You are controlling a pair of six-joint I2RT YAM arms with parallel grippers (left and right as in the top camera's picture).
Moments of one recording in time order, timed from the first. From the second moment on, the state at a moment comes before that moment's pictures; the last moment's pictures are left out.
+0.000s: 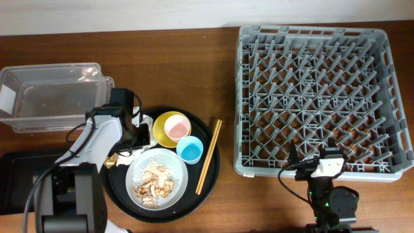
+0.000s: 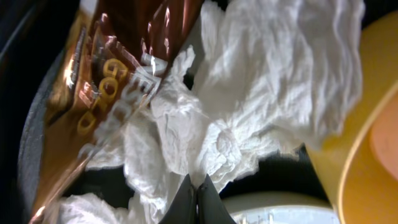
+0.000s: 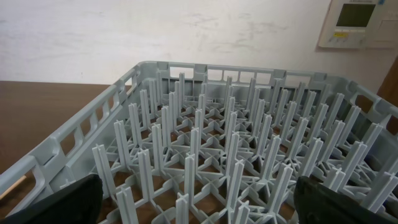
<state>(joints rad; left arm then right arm) -0.03 1.73 1.05 -0.81 0.04 -0.15 0.01 0.01 0.01 -0.08 0.01 -0.03</state>
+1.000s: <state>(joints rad) 0.26 1.53 1.17 -0.07 -0.07 -0.32 0.01 0.01 0.01 -0.08 0.01 -0.03</state>
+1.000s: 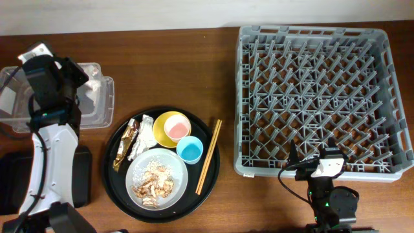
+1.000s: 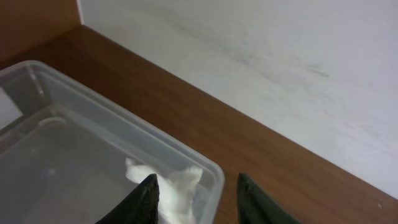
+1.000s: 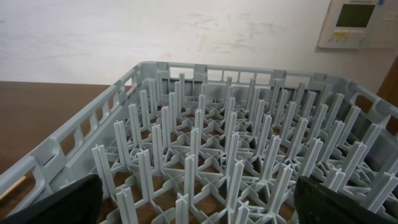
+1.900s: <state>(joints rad) 0.05 1.49 1.02 -0.72 0.19 -0.07 0.01 0.01 0.01 -0.08 0.01 -0.03</state>
